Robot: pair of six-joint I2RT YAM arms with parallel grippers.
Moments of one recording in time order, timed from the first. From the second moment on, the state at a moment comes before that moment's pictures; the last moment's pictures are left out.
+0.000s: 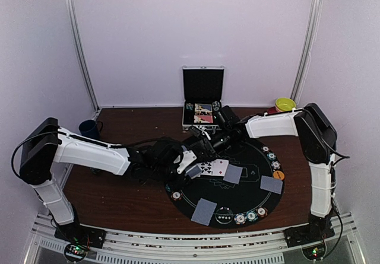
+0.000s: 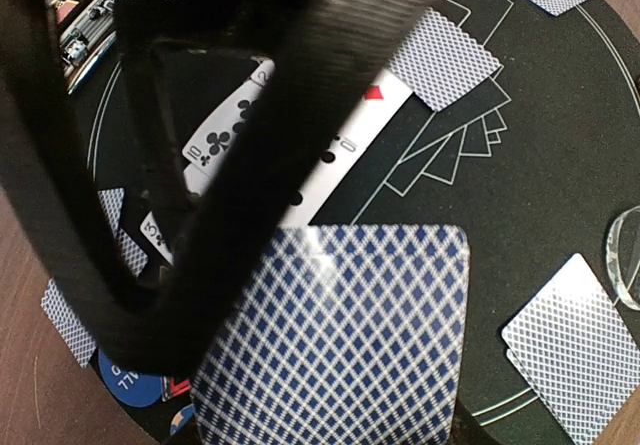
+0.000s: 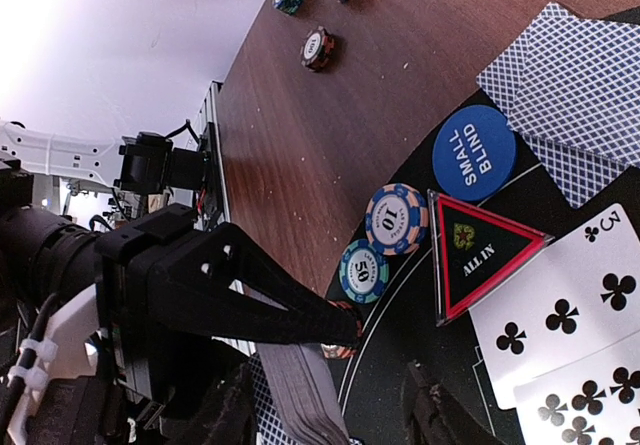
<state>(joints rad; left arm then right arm) -1.04 1.73 1.00 -0.10 -0.07 0.04 0.66 2.08 1.44 -0.30 -0.98 0.26</state>
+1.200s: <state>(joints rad) -1.04 1.68 0.97 -0.10 -0.07 0.03 0.69 2.12 1.51 -0.49 -0.94 0.06</state>
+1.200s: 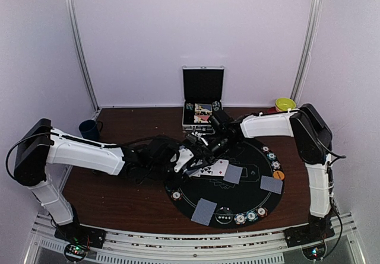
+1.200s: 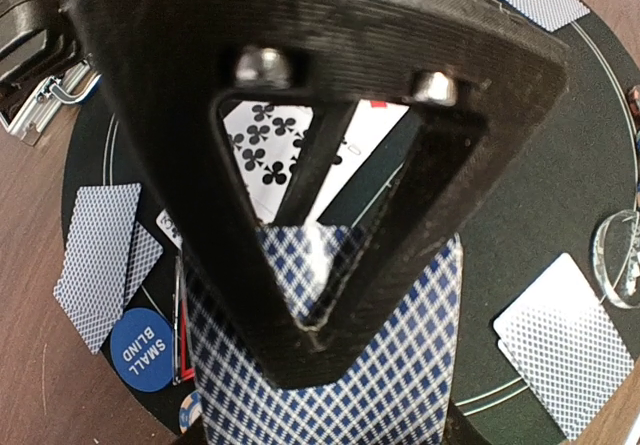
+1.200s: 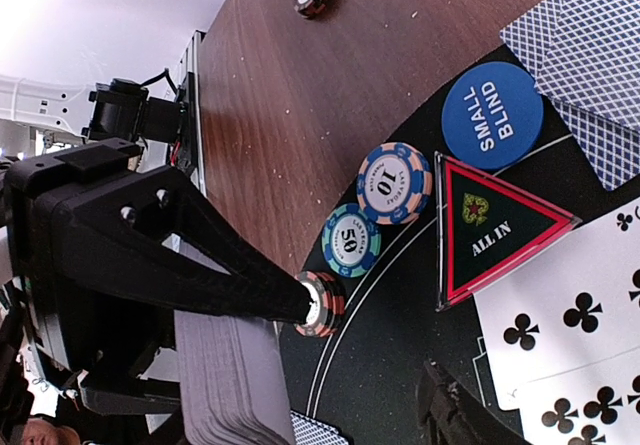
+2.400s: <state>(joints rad) -1.04 1.68 0.95 -0.11 -0.09 0.03 0.66 2.12 1.59 -0.67 -0.94 -0.05</state>
